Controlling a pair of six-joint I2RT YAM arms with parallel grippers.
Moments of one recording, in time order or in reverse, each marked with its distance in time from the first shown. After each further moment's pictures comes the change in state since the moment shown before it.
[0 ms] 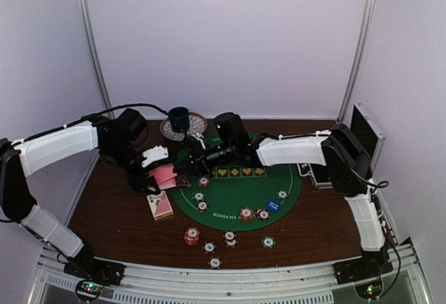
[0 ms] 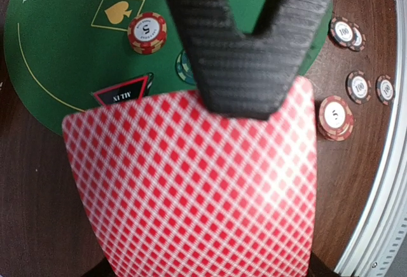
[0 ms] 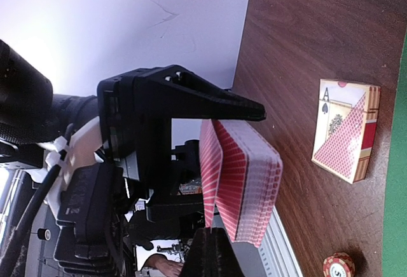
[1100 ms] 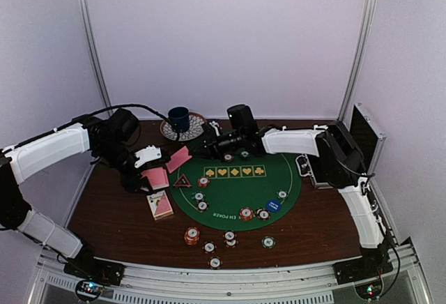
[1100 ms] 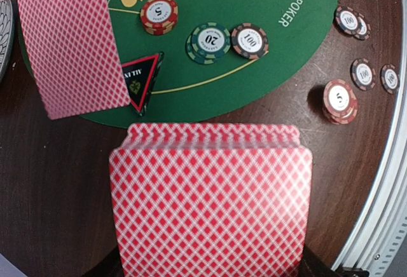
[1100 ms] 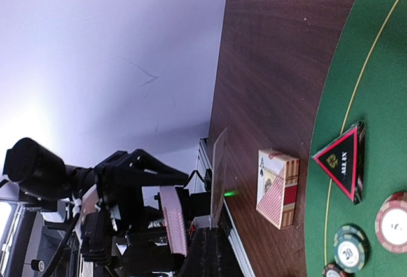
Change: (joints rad) left arm 0.028 -0.071 -0.031 -0.027 -0.036 0.007; right arm -0.150 0.093 0.110 -0.053 0.013 -0.057
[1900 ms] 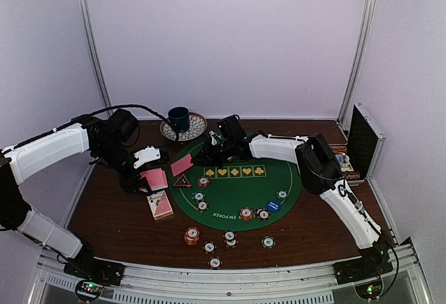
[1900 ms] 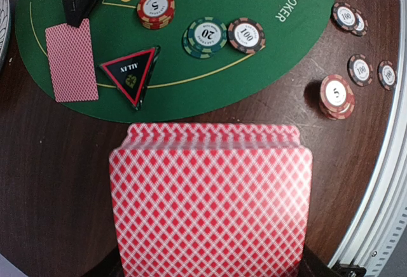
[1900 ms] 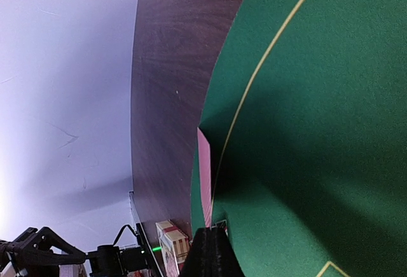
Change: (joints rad) left arm 0.005 -0.005 0.000 -0.021 0.001 0.000; right arm -0.008 0.312 0.377 -0.286 0.255 -0.179
